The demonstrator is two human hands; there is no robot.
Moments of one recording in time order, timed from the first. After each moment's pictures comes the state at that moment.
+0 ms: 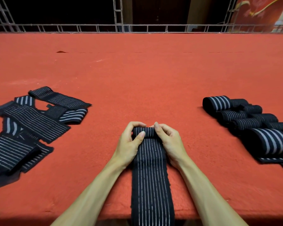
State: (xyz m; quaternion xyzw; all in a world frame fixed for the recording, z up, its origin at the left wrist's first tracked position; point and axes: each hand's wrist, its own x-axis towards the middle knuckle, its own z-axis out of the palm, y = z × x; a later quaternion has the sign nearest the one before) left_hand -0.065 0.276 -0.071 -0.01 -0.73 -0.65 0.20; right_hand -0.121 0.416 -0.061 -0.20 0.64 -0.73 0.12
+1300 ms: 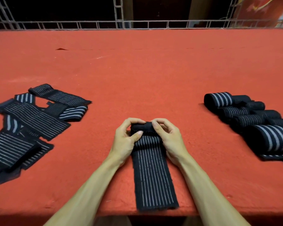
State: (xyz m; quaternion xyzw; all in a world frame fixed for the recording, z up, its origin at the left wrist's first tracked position) left_hand -0.065 0.271 -0.069 -0.02 -0.69 -0.68 0.22; right_hand -0.126 0.413 -0.068 -0.22 0.64 -0.73 0.08
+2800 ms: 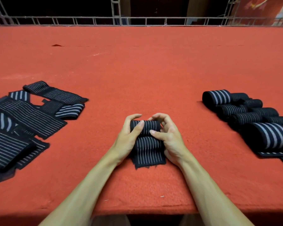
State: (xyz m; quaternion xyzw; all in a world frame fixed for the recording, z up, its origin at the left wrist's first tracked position) left_hand -0.063 0.276 -0.063 0.02 -0.73 -0.67 0.14; right_hand -0.124 0.420 -0.065 -0.25 0.54 -0.79 0.16
